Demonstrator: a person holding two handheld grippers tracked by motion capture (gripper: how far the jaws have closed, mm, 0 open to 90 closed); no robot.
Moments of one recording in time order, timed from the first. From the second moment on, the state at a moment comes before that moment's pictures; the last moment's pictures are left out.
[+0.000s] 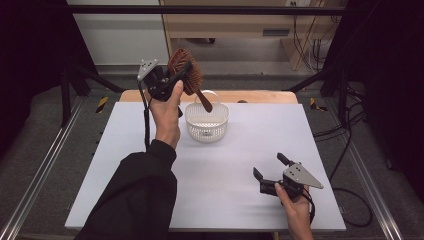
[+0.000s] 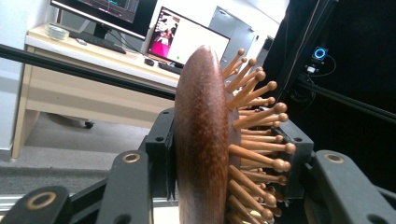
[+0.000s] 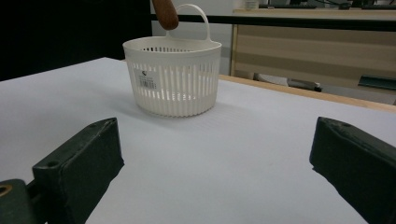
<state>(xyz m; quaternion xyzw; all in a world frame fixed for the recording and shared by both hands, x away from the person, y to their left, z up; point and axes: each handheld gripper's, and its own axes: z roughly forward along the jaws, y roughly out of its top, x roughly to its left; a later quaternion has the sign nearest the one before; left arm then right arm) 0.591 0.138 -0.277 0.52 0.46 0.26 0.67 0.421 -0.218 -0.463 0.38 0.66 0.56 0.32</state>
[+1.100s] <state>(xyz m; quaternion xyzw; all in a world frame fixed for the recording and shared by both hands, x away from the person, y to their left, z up) 0.598 0.125 -0.291 0.53 0.46 0.26 0.66 0.421 -0.218 -0.463 0.38 0.66 0.57 0.32</state>
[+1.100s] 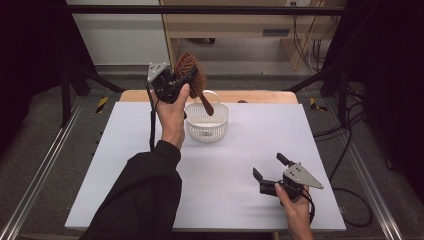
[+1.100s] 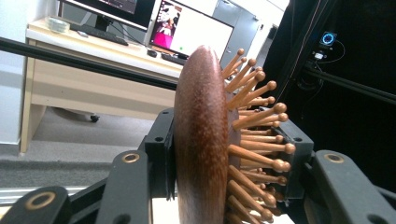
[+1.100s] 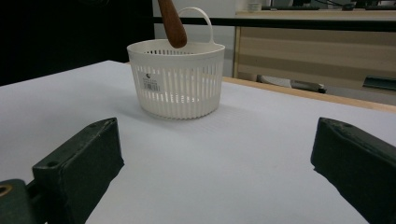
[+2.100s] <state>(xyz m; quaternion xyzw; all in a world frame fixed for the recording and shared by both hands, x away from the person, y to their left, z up) 0.604 0.114 -0.314 0.54 0.47 0.25 0.64 0.421 -0.218 -0.463 0.38 0.66 0.57 0.31</state>
